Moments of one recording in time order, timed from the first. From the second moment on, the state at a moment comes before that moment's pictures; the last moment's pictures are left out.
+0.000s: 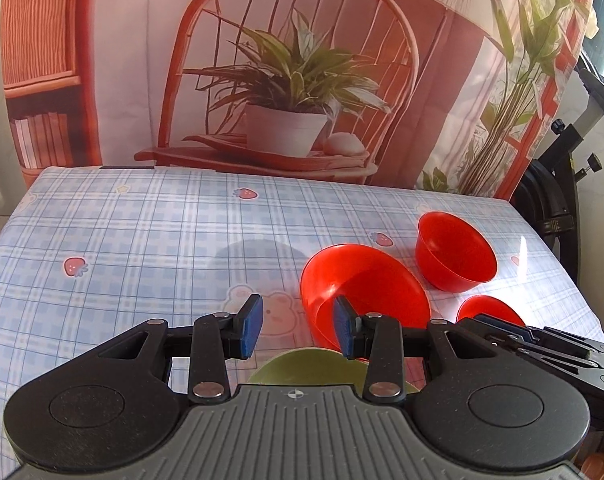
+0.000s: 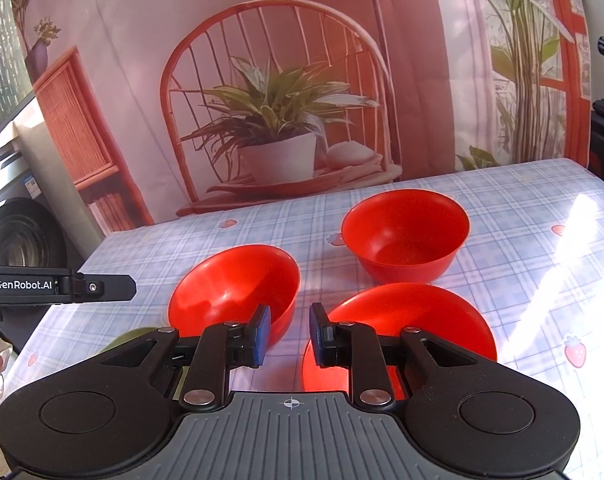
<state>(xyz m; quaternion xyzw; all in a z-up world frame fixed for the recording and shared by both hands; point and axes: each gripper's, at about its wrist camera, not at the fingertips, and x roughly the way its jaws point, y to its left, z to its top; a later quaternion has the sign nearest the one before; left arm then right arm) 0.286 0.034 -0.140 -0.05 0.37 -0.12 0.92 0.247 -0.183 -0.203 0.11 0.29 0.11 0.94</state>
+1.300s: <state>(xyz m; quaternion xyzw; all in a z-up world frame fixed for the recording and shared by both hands) 0.304 -0.008 -0.124 -0.04 0.37 -0.15 0.91 0.246 -0.210 -0.184 0.17 0.26 0.11 0.94</state>
